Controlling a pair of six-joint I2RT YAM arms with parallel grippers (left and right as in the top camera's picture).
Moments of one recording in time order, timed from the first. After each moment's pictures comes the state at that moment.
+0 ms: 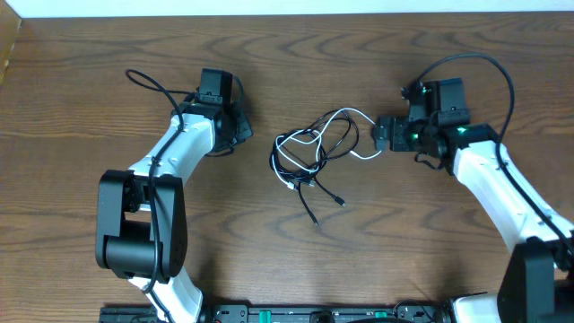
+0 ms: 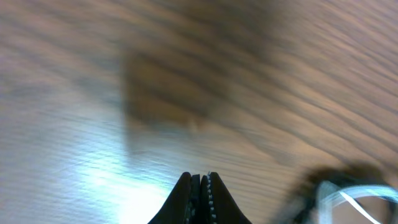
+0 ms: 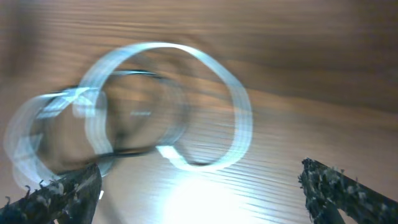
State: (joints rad) left arm -0.15 1.87 1.20 -0.52 0.12 -0.48; right arm 0.17 1.58 1.04 -0.45 -0.28 0.21
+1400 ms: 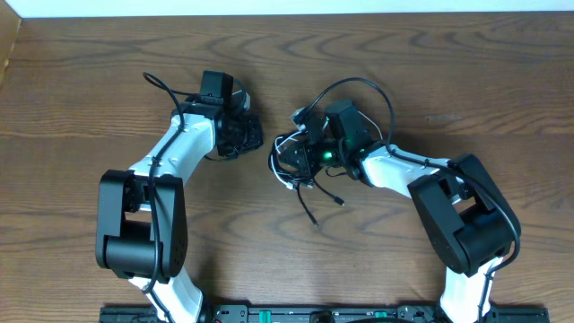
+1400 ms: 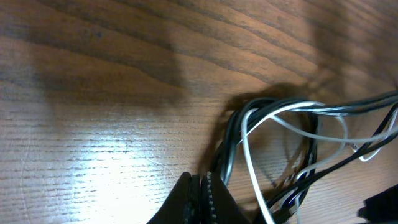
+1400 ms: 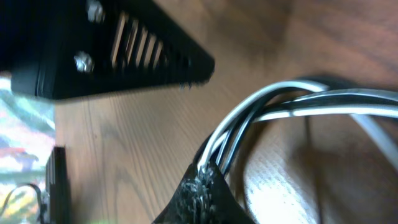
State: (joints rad) left arm -0.15 1.87 1.20 -0.59 0.39 -0.38; right arm 0.52 2.01 1.05 0.22 -0.75 0.36
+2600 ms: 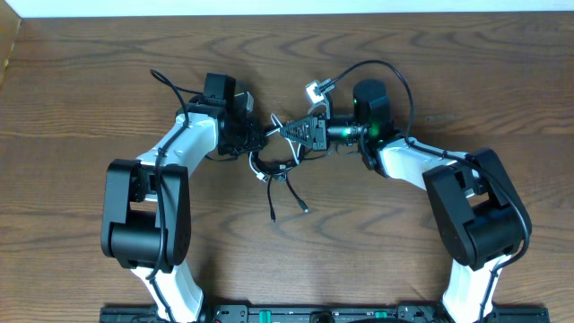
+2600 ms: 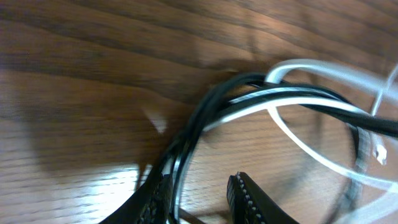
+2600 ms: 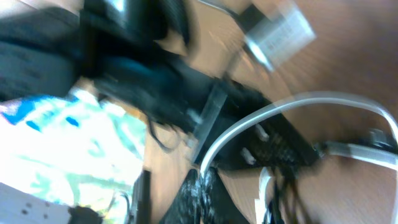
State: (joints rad) left arm -0.15 1.93 1.20 -0.55 0.36 -0.30; right arm 0.42 2.01 1.04 0.65 -1.08 0.66
